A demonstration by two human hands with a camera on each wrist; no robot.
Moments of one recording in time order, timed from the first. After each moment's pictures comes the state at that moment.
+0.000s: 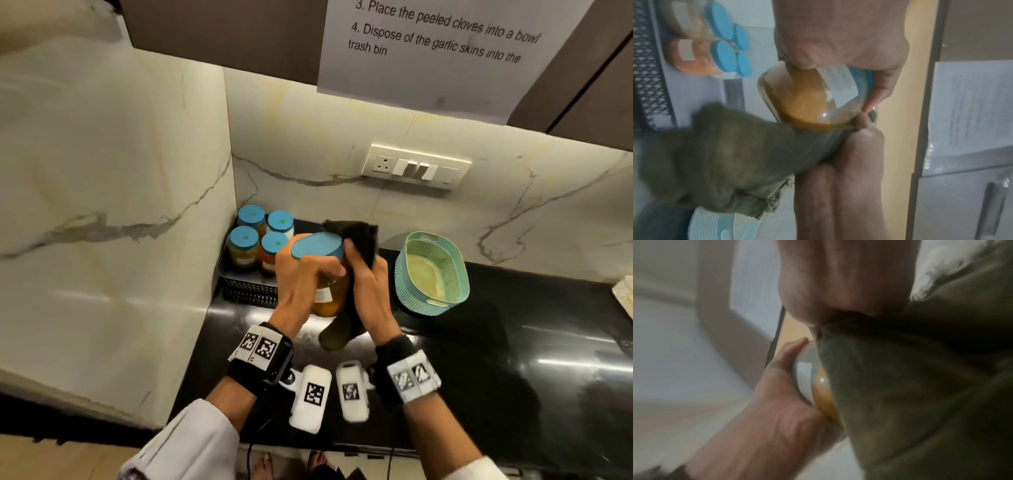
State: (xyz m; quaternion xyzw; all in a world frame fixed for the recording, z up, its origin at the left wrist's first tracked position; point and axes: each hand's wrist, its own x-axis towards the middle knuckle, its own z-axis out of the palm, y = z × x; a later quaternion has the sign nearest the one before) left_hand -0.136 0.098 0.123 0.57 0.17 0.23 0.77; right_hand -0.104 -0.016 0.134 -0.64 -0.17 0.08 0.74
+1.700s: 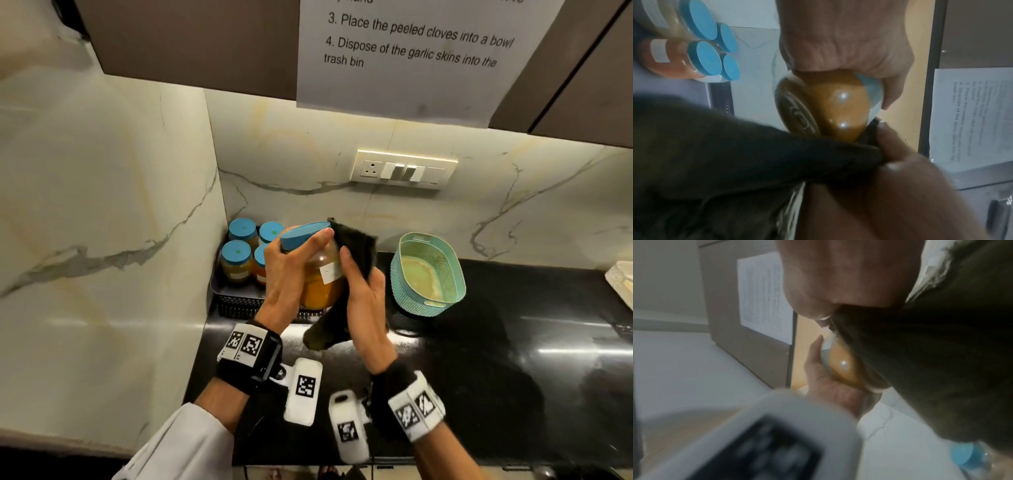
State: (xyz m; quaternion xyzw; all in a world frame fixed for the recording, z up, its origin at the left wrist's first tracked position) left_hand -0.119 0.113 0.141 0.55 0.16 0.20 0.79; right_hand -0.119 -0.008 0.144 -0.64 -0.14 0.05 0.76
